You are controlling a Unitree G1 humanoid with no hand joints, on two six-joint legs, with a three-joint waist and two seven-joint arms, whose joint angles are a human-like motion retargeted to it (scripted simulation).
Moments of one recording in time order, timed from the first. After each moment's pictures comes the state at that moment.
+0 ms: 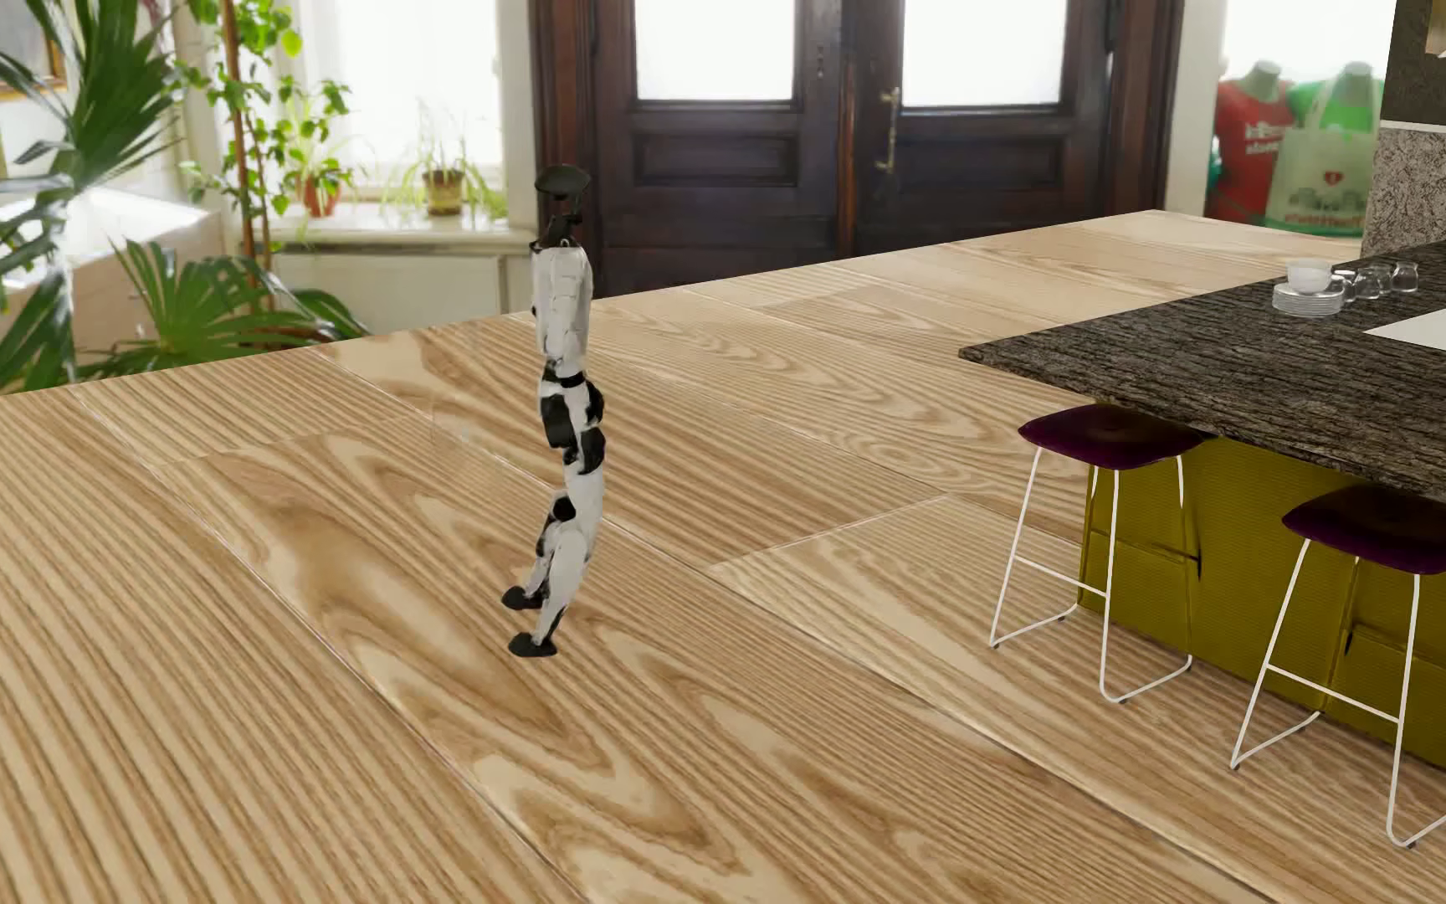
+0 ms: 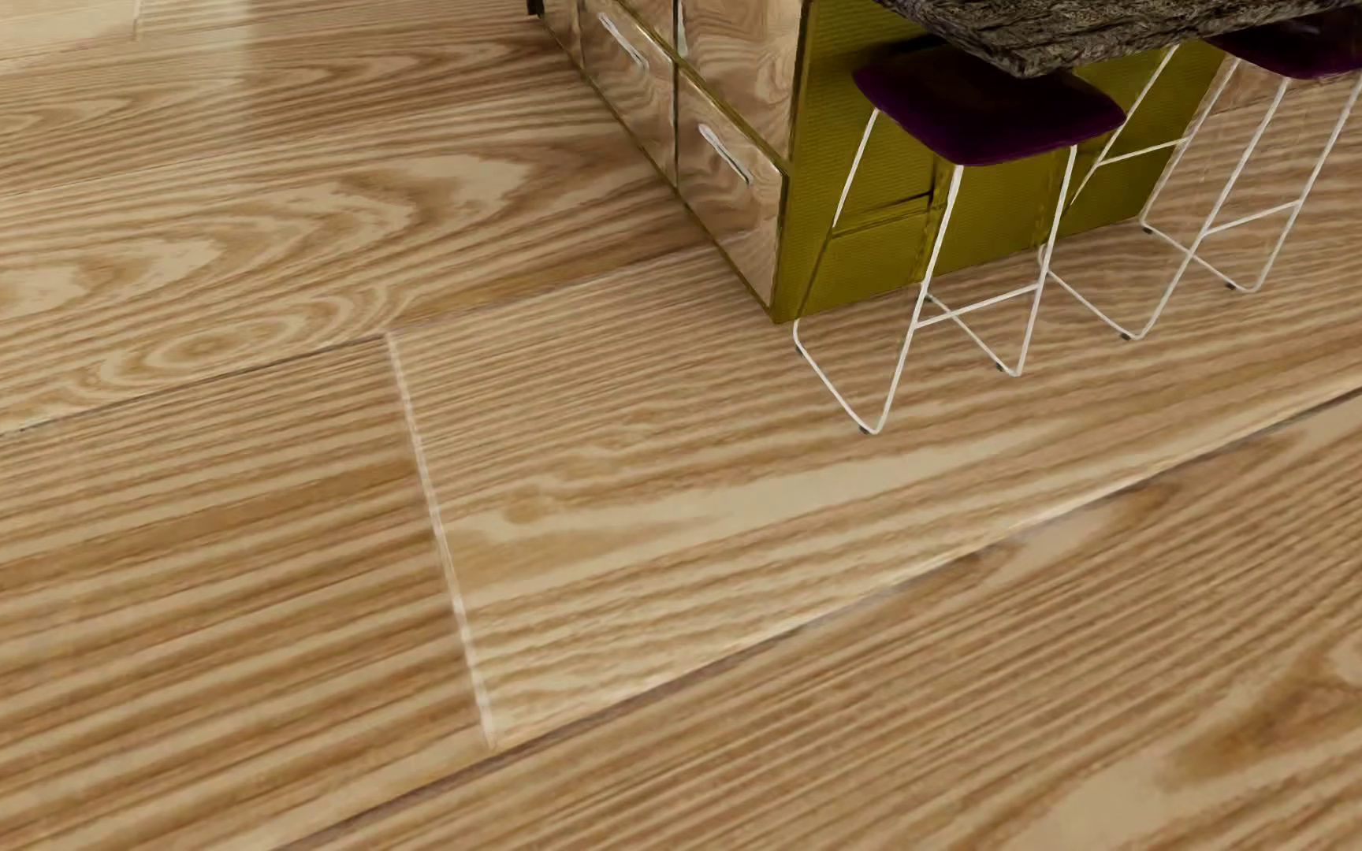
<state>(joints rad) -0.15 -0.17 0.10 0.08 -0.02 0.01 0.00 0.00 -0.07 0.47 0.42 0.14 0.17 0.03 0.11 0.38 -0.40 0.00 0.00 -0.66 0.78 0.87 0.92 0.00 0.00 0.00 0.00 0.00 0.00</state>
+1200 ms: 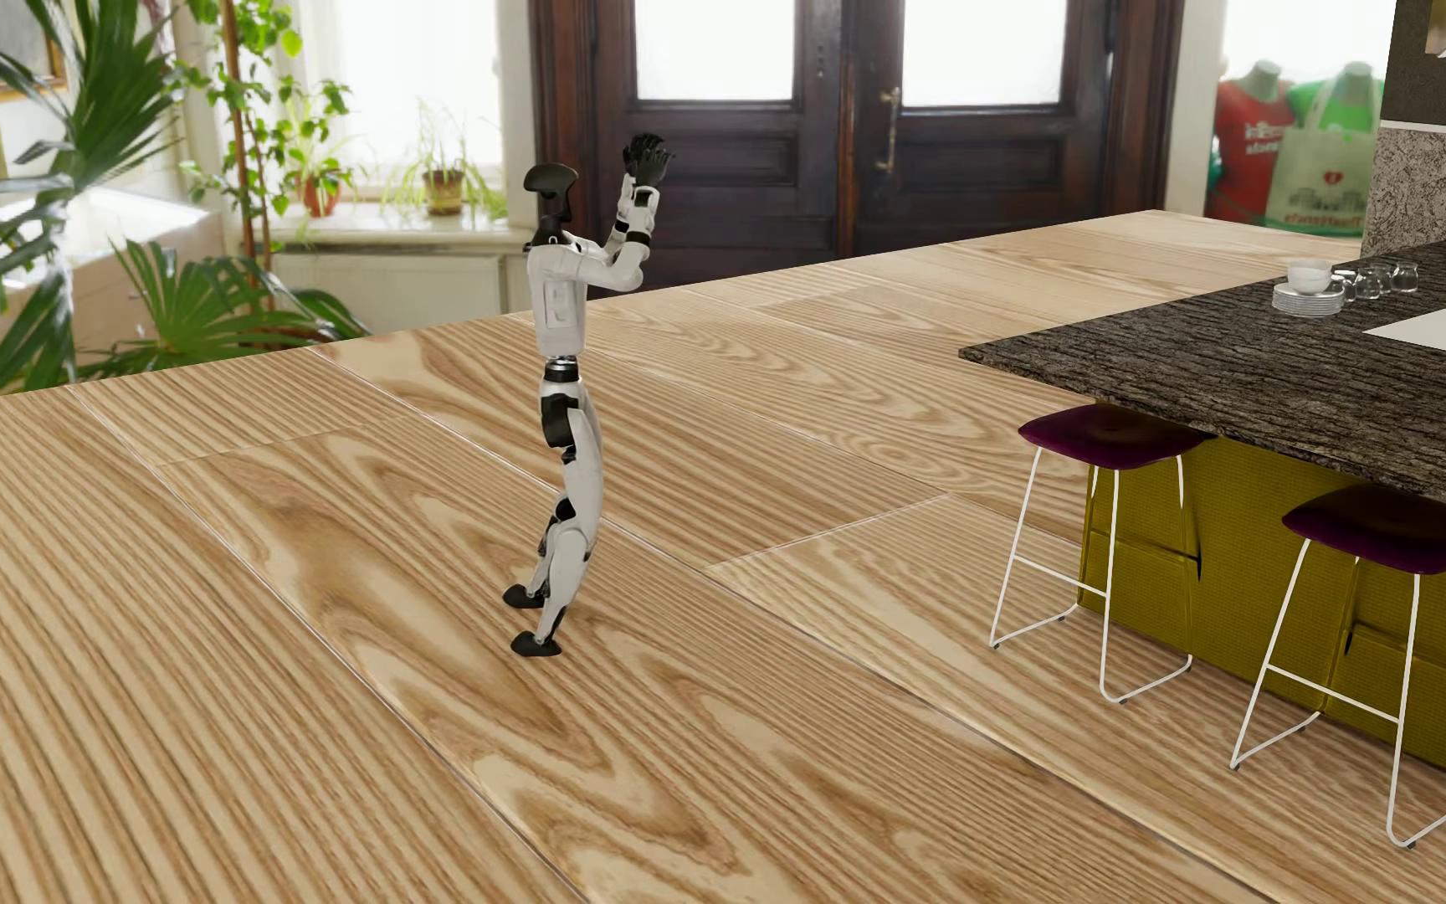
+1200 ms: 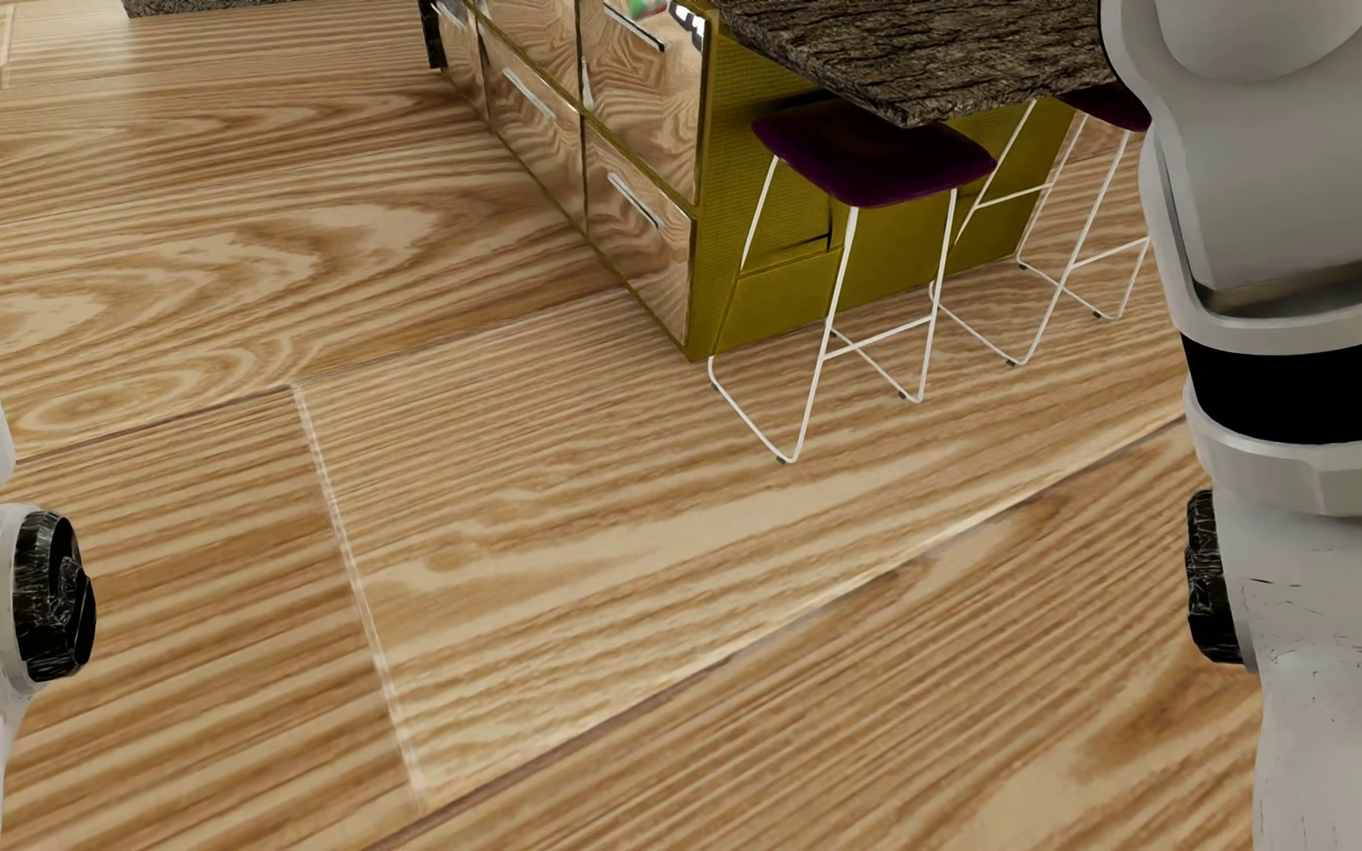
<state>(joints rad) -0.08 -0.13 0.07 0.12 0.02 0.00 0.00 0.00 -0.09 0.47 0.40 -1.10 -1.20 0.06 0.11 0.67 -0.70 0.00 0.00 0.11 0.20 -0.21 -0.19 0.00 0.00 0.00 0.00 0.00 0.00</state>
